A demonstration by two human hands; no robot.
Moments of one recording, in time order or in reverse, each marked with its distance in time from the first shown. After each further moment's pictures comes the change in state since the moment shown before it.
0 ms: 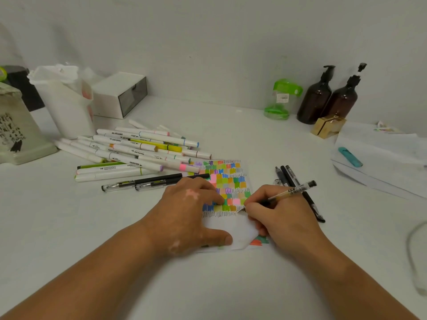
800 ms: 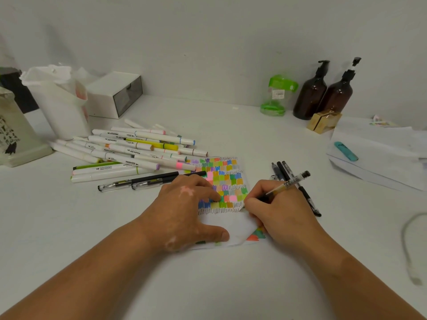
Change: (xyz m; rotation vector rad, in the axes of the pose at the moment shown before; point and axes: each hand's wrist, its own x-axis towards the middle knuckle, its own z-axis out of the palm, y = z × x) left_hand 0.002 -0.005 0.003 0.008 0.004 -0.007; right_hand 0.000 0.000 -0.001 -0.109 0.046 -0.017
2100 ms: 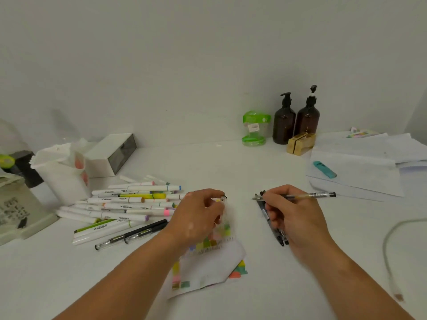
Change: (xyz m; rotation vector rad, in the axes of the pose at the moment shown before) left_hand 0.068 0.059 -0.011 -0.687 0.126 -0.234; right_hand 0.023 0.028 -0.060 0.791 0.217 0.059
